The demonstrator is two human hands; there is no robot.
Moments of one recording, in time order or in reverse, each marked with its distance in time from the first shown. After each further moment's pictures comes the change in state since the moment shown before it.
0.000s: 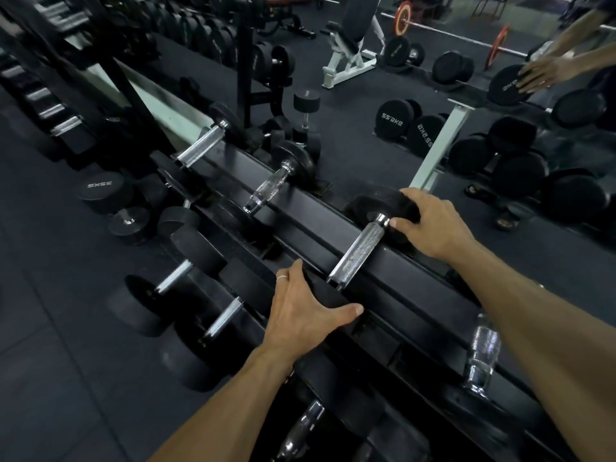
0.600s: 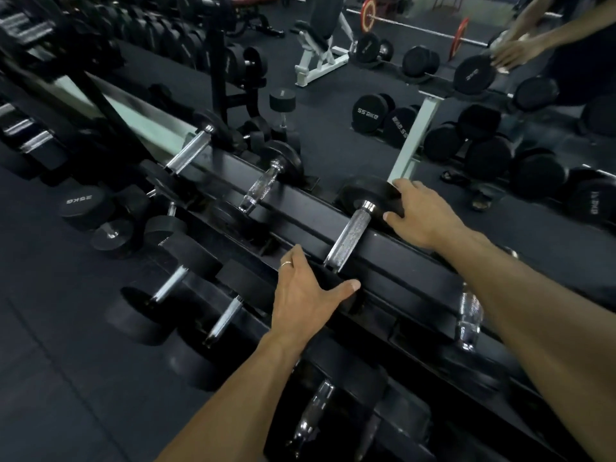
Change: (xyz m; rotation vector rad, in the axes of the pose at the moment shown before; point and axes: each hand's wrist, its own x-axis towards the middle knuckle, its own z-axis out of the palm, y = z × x) left_hand -0.010 0.009 -0.012 0.086 0.007 0.116; right_hand -0.030 -0.023 -0.008 -0.216 -0.008 0.054
